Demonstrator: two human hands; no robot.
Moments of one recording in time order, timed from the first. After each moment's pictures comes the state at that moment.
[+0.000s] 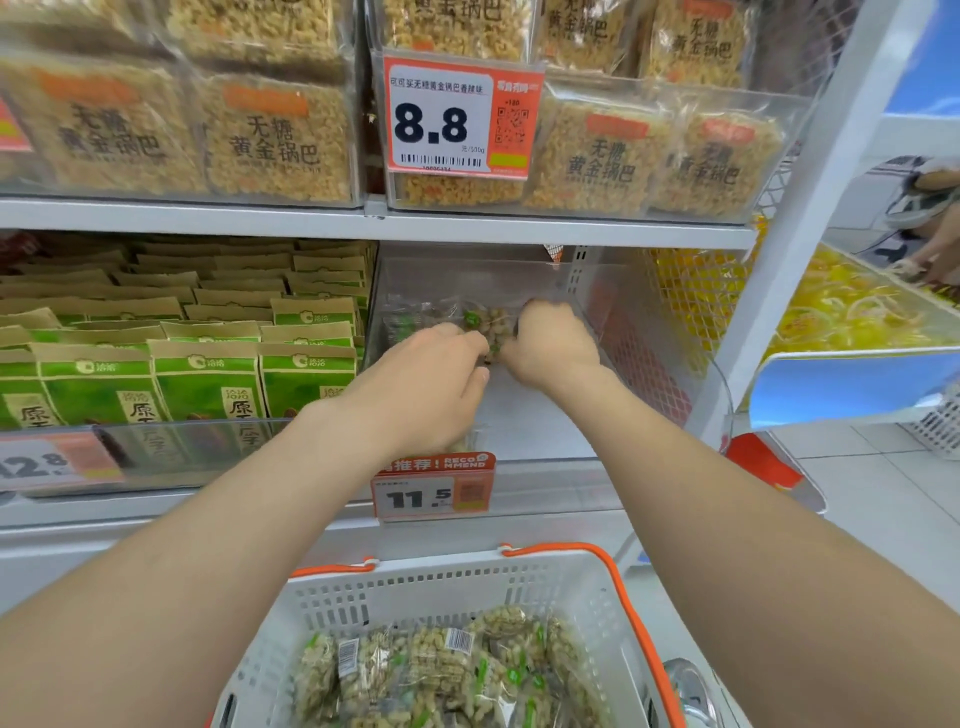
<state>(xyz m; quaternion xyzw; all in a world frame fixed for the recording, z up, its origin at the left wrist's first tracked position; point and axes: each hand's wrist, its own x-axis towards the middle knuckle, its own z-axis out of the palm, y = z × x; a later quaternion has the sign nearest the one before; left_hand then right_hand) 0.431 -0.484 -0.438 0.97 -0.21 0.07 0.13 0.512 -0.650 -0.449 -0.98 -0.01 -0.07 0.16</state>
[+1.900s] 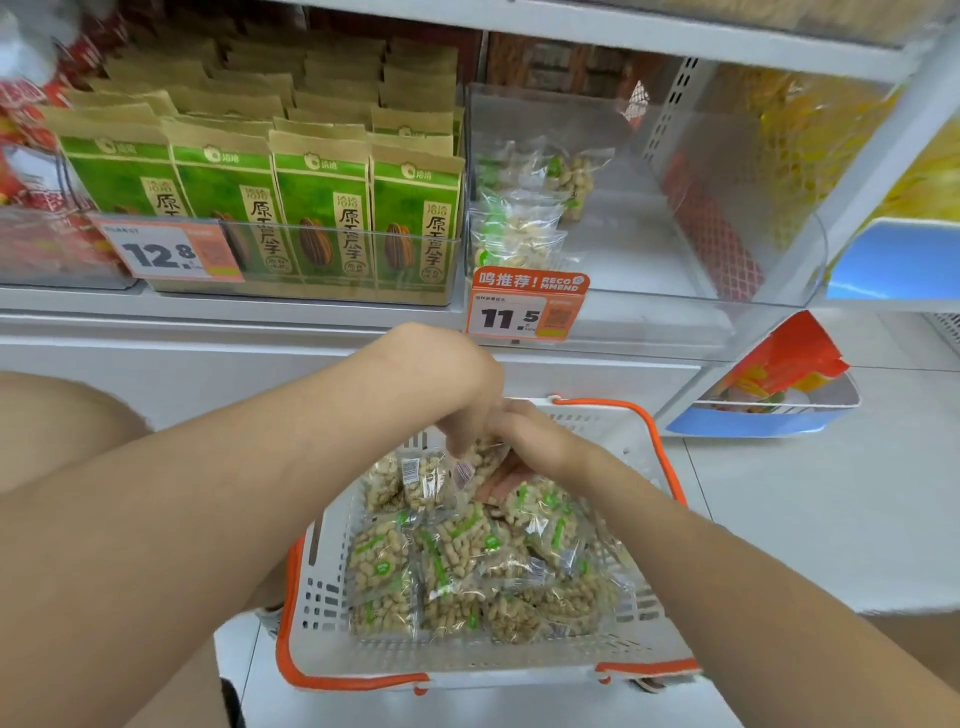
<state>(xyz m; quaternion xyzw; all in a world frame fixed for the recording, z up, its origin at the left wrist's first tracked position) 0.322 -0.465 -0.473 0.91 -0.19 -0.32 -0.17 0.310 -0.597 -0.583 -0.77 -0.01 0.38 0.51</state>
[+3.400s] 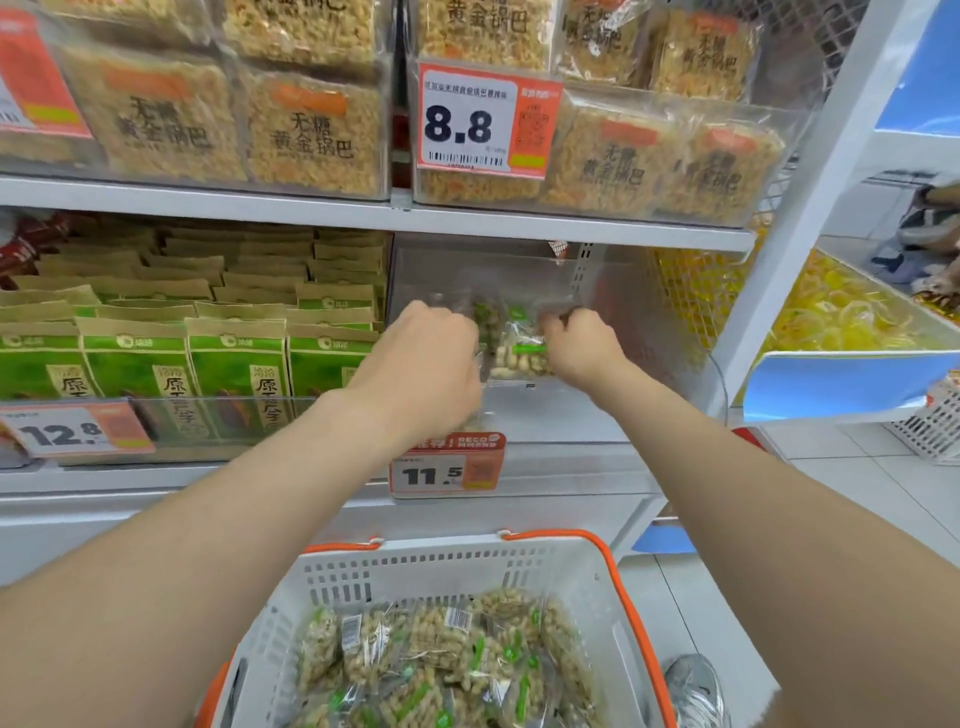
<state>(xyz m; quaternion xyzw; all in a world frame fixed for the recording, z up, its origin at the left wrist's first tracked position) 0.402 -0.479 -0.423 0.97 -0.16 0.15 0.10 0.505 -0.681 -0.459 -0.94 0.06 -0.05 0.34</state>
